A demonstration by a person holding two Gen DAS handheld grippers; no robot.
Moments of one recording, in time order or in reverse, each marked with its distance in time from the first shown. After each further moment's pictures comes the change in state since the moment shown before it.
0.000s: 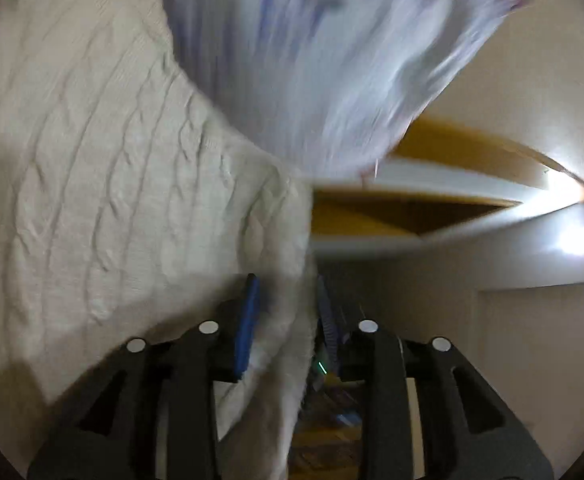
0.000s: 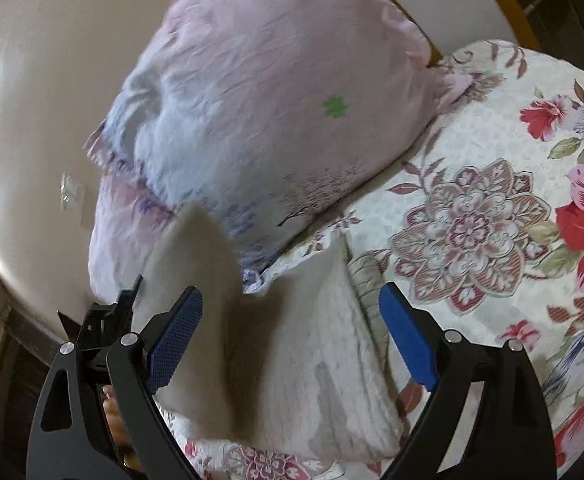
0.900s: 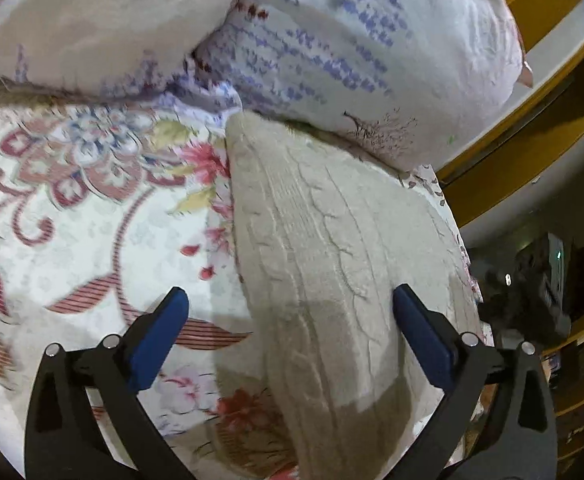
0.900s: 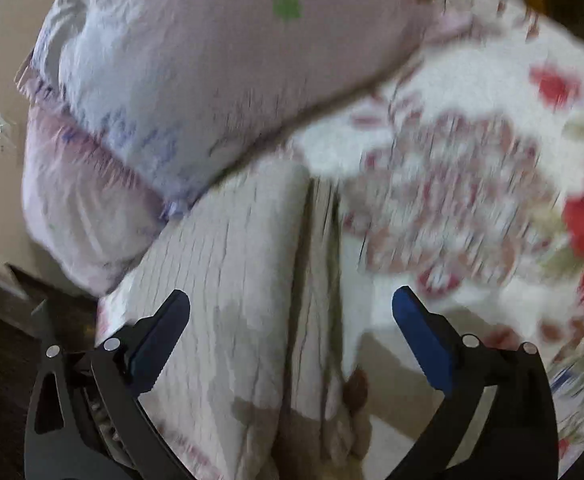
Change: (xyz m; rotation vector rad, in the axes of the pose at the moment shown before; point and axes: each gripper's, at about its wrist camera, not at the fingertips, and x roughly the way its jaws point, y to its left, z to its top) left arm -0.061 0.013 -0.037 0.533 -0.126 0.968; right arm 0.057 -0.034 -0.007 -0.054 0.315 -0.166
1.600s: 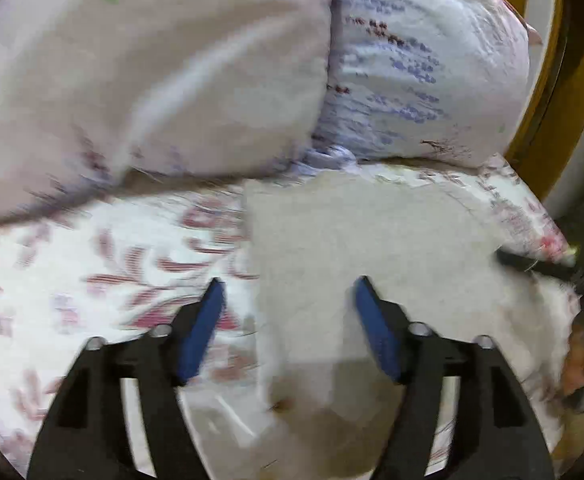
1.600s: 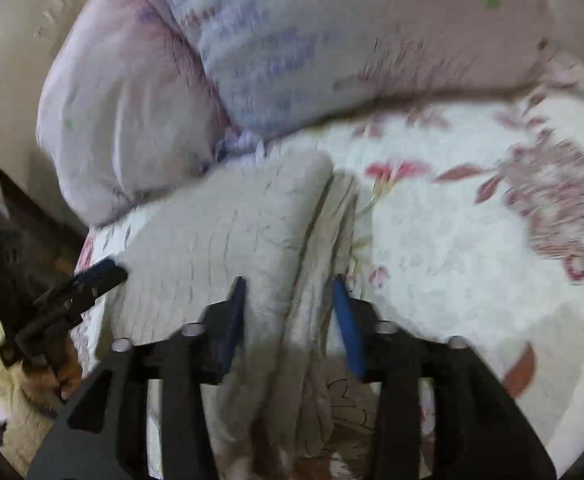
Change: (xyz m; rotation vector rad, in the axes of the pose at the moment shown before) left arm -0.090 0.022 -0.024 0.281 -0.188 0.408; right arm 0.040 0.114 -0.056 -0.305 -0.075 -0.085
